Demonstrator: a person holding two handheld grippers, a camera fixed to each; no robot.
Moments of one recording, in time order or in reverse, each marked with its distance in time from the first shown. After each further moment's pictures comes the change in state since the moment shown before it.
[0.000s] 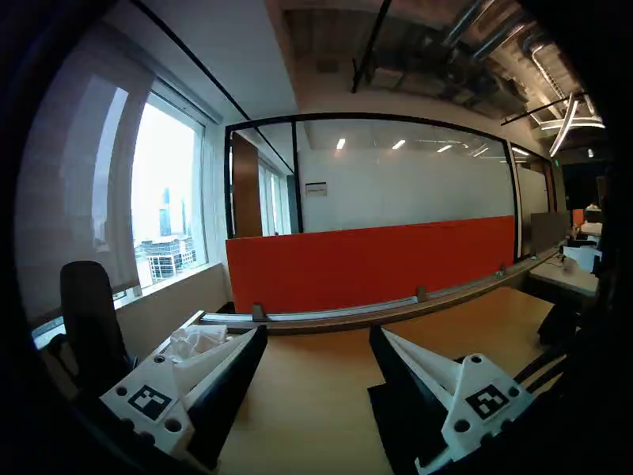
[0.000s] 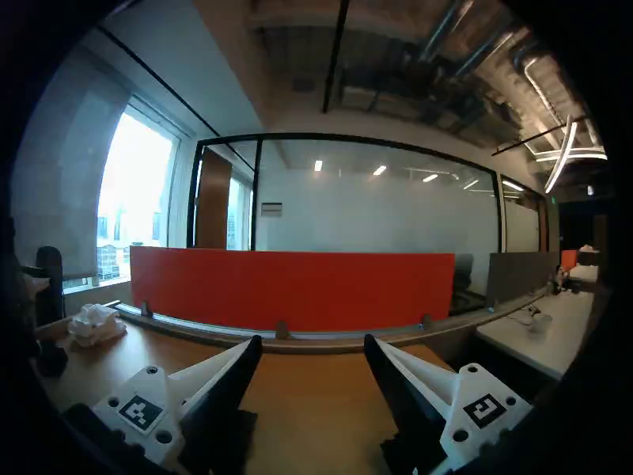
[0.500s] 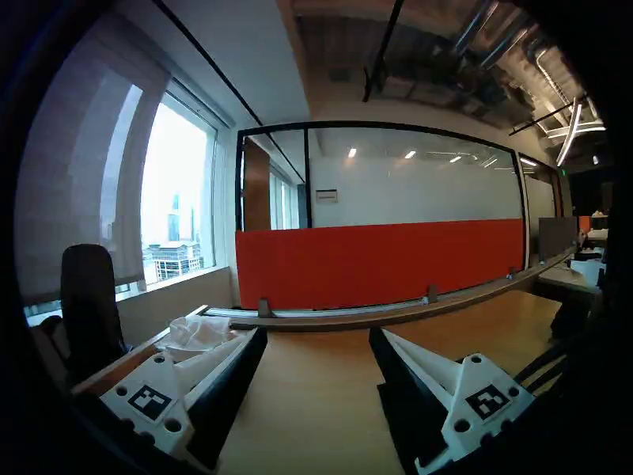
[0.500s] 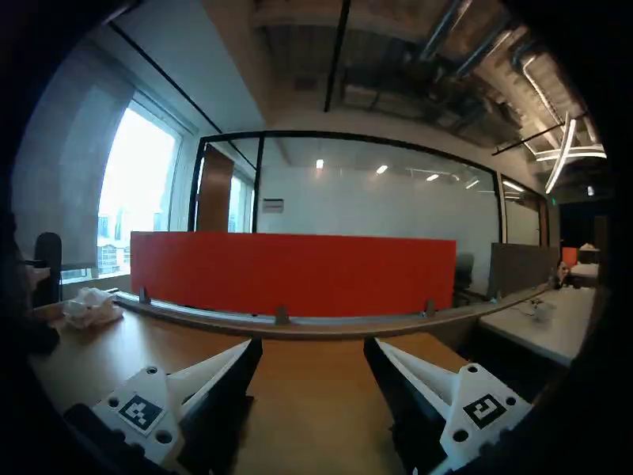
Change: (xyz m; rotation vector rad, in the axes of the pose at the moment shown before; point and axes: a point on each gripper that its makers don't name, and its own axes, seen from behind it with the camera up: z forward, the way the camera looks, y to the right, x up) left arm -0.041 -0.013 0.007 0.045 0.055 -0.032; right arm -0.059 -0.001 0.002 -0.005 0.020 -0.011
